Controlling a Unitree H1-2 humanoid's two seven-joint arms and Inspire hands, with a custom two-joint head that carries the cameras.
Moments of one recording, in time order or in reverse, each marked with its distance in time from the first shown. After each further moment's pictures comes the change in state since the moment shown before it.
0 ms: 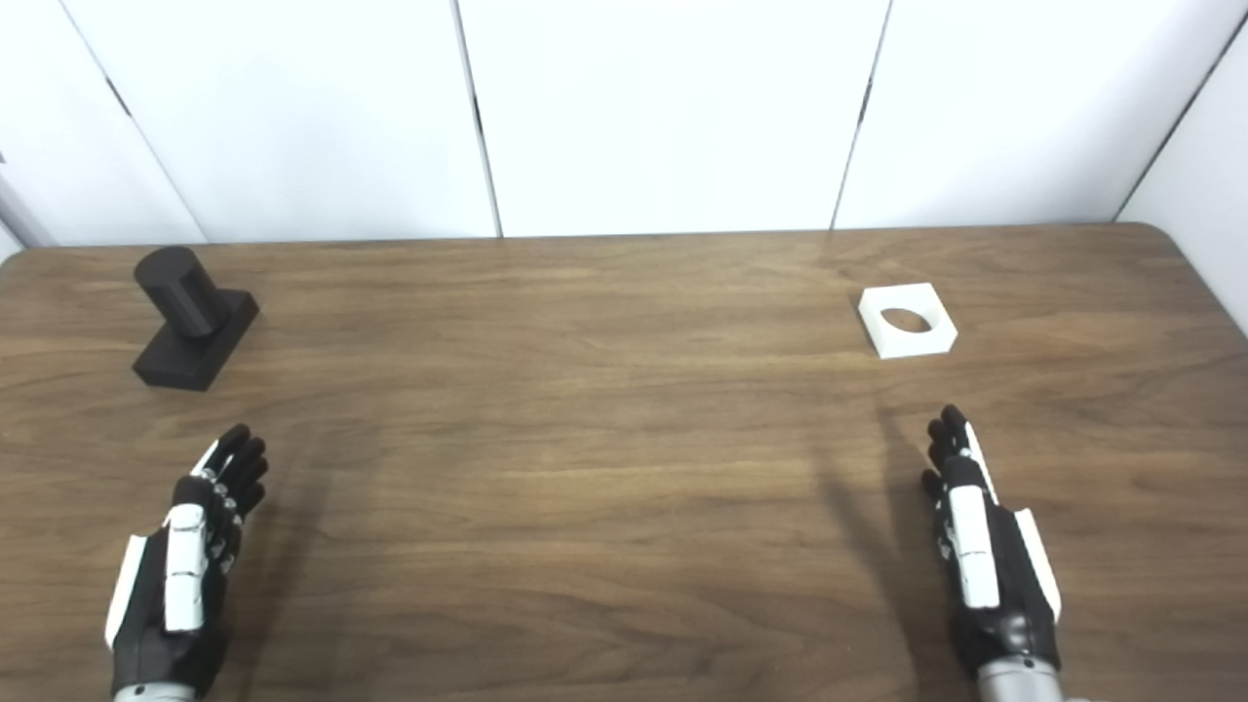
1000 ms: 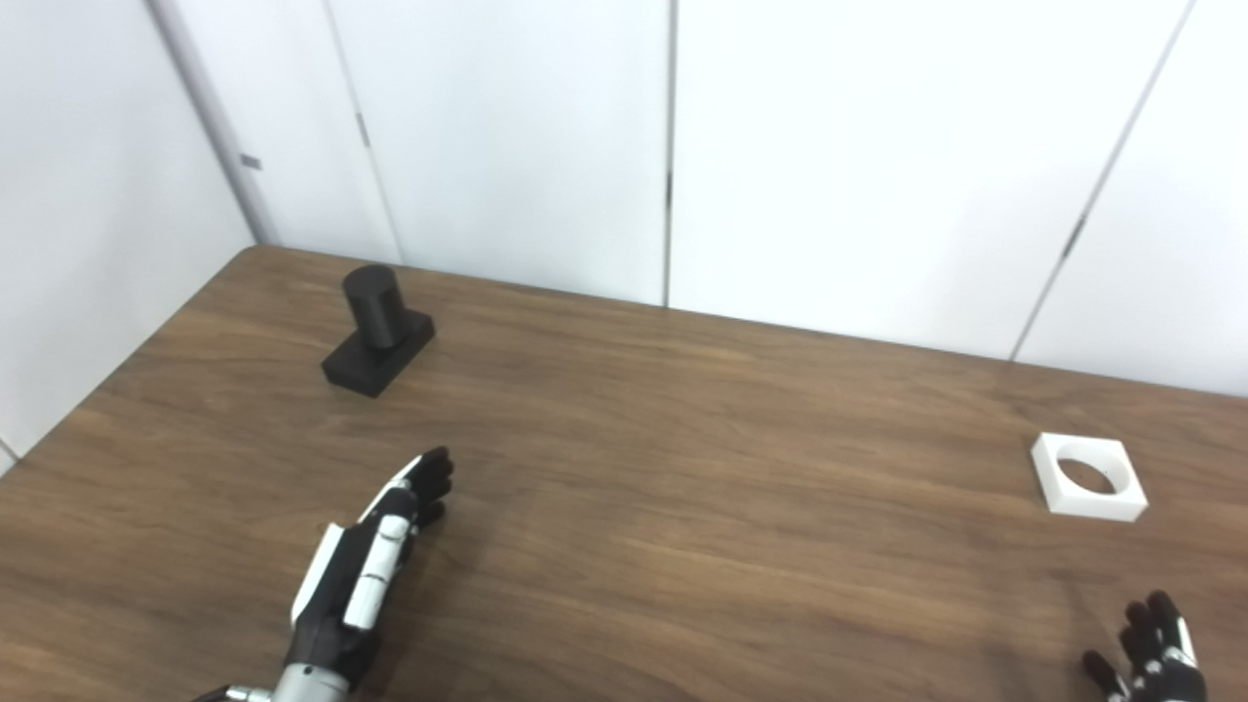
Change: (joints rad) left arm -0.001 -0.014 -0.103 0.048 0.075 -0.064 0.050; right arm -0.026 -0.016 -0.044 0.072 0.026 -0.064 0.031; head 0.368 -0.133
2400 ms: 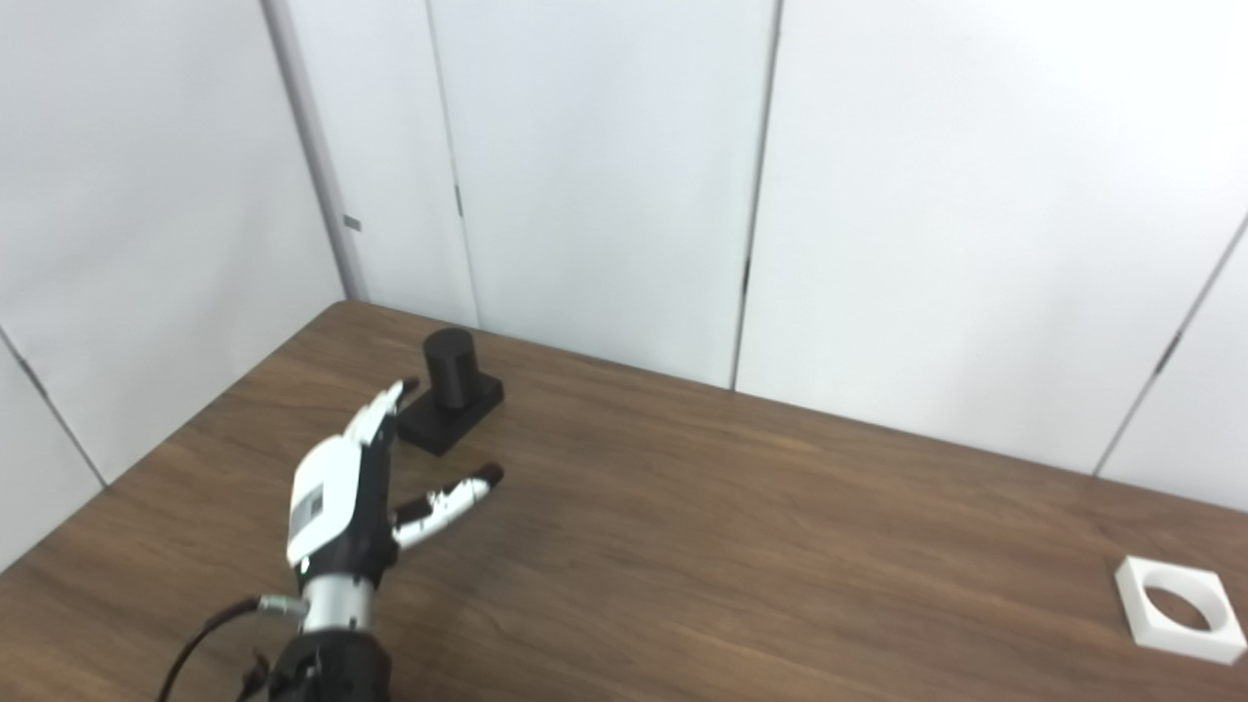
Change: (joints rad) left arm -0.302 0.029 0.077 -0.058 0.795 0.479 0.182; right arm -0.026 0.003 -0.011 0.076 -0.006 -0.085 -0.008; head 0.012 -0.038
